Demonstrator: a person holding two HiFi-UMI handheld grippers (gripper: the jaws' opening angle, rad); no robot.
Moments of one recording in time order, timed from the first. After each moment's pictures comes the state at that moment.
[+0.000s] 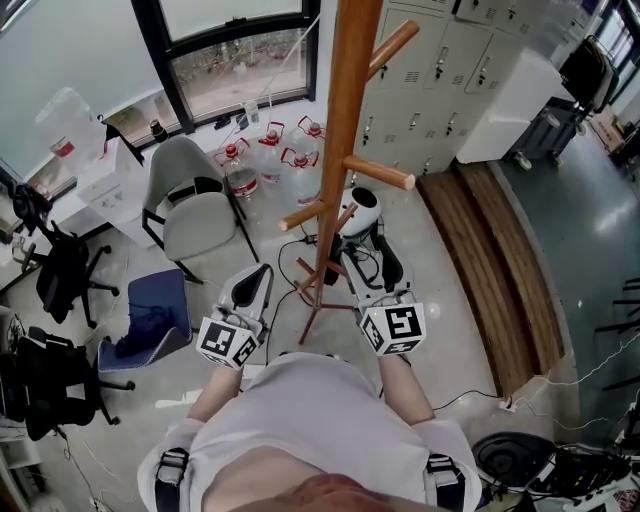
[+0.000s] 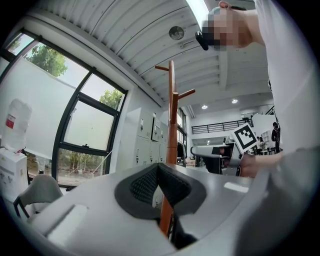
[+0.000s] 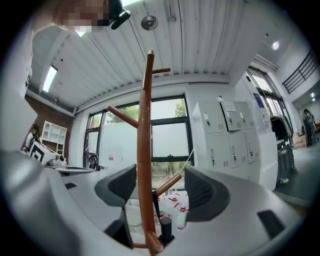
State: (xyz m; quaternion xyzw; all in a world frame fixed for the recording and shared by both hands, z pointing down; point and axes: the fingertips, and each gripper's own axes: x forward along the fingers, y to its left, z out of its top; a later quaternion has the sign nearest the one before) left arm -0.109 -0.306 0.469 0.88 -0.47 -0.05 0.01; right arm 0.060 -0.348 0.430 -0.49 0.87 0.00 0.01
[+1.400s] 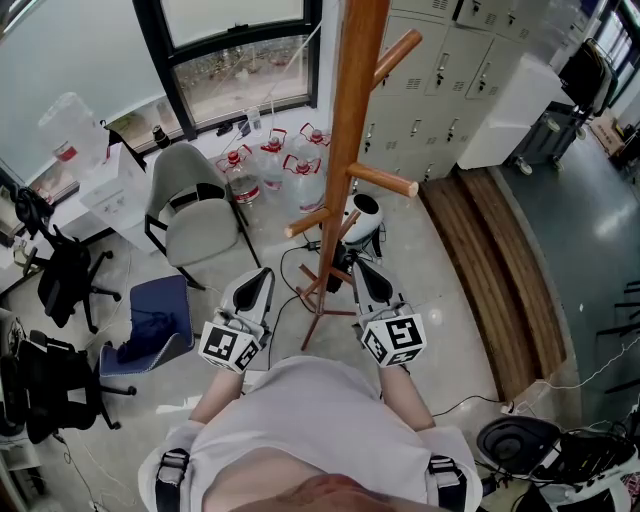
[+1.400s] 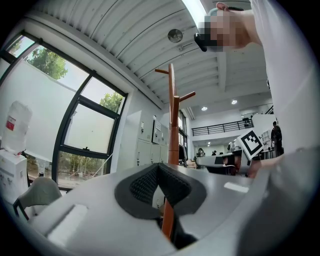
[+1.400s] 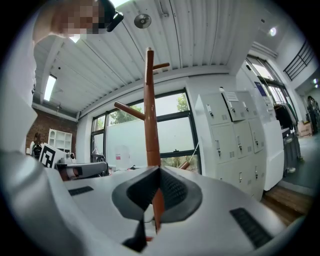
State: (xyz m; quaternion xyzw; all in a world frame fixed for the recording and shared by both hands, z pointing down) left arm -0.114 -0.308 0.462 0.88 -0.47 -0.06 0.00; right arm 0.049 -0.333 0.453 -0.46 0.89 -0.04 0.01
